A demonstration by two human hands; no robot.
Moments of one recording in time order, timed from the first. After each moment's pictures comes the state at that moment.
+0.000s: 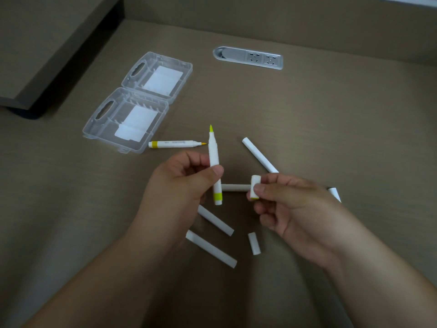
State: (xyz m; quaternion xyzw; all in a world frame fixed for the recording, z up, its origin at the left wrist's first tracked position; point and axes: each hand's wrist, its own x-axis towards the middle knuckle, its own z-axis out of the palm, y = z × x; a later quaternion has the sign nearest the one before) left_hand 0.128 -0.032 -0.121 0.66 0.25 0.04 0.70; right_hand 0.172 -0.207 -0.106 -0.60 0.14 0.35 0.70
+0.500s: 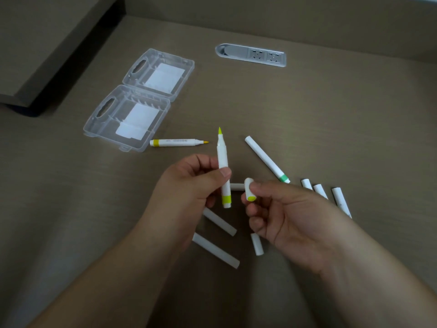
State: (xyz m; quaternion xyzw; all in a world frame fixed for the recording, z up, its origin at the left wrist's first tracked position) left_hand 0.128 -0.037 -0.121 0.61 0.24 -0.01 0.76; right_hand 0.167 -0.193 -0.098 -0.52 0.21 0.41 0.72
